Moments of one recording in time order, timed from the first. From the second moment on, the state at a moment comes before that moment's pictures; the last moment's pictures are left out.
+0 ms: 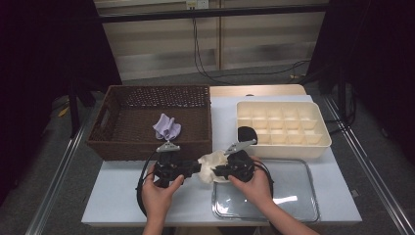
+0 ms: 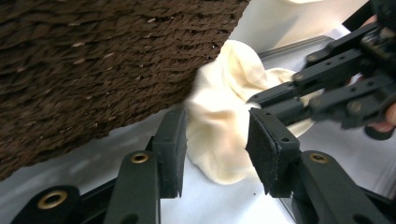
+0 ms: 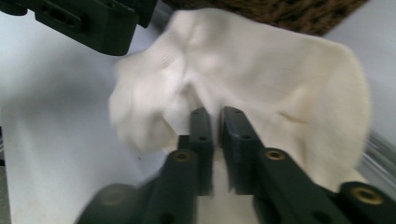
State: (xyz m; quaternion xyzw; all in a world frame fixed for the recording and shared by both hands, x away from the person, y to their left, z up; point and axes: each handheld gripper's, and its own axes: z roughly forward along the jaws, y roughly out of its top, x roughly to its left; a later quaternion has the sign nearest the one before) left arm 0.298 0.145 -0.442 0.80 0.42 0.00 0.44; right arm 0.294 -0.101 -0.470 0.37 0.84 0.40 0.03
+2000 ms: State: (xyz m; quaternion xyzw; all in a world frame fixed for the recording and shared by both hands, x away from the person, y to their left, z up) left arm 0.304 0.110 -0.466 0.86 0.40 0.01 0.34; right arm 0.278 -0.175 -0.478 0.46 0.77 0.44 -0.01
